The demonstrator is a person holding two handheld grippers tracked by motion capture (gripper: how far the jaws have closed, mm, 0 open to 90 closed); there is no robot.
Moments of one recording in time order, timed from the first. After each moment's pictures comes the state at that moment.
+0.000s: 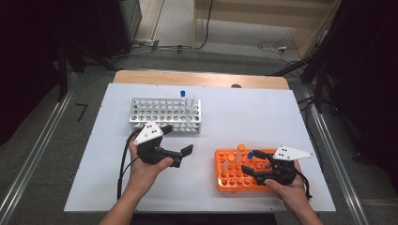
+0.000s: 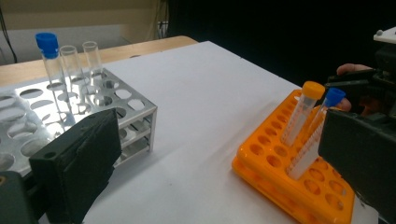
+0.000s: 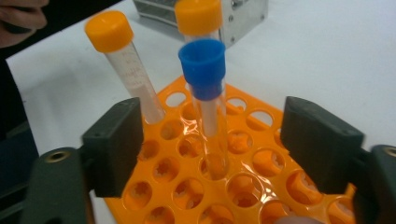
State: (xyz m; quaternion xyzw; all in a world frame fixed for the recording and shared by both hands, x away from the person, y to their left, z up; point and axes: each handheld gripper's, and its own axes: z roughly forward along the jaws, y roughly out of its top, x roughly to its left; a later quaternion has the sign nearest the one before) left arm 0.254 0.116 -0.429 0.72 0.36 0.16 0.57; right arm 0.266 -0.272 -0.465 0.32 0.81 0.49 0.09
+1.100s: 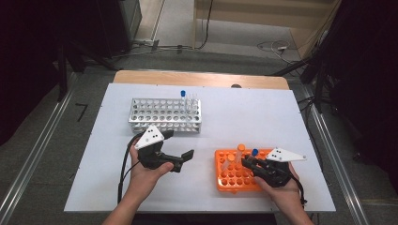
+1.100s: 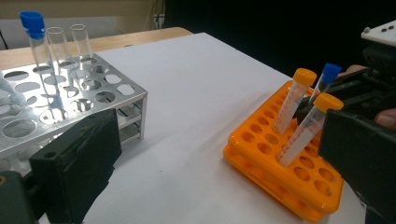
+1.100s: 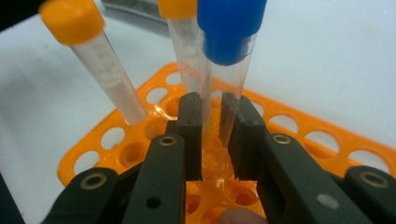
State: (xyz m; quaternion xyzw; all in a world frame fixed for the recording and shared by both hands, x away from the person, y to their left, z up) left arm 0.248 0.110 -0.432 0.72 0.36 0.15 0.57; right arm 0.257 -0.259 -0.465 0.37 0.80 0.46 0.13
